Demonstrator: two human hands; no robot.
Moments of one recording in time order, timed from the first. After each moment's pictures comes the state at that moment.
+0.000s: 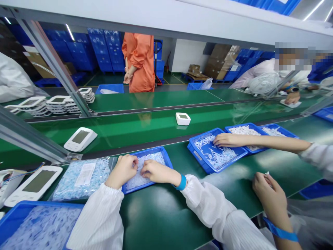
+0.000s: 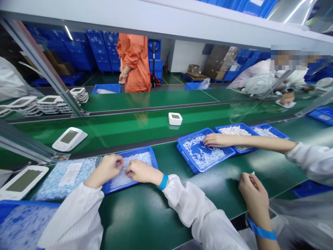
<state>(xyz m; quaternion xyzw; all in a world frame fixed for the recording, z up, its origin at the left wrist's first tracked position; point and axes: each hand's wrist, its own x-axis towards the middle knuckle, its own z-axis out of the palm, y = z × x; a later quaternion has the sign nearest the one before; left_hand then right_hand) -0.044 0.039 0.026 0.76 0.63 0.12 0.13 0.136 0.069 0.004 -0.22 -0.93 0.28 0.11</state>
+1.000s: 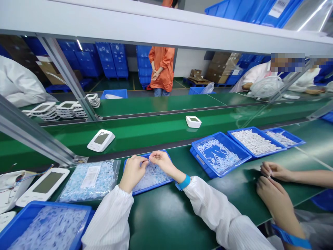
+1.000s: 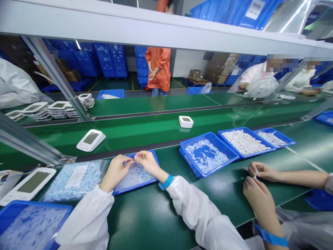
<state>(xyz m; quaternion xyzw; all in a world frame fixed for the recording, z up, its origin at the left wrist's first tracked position) -0.020 0.035 0.033 0.73 0.62 0.26 0.12 0.129 0.091 0.000 -0.34 -0.56 0.63 0.42</state>
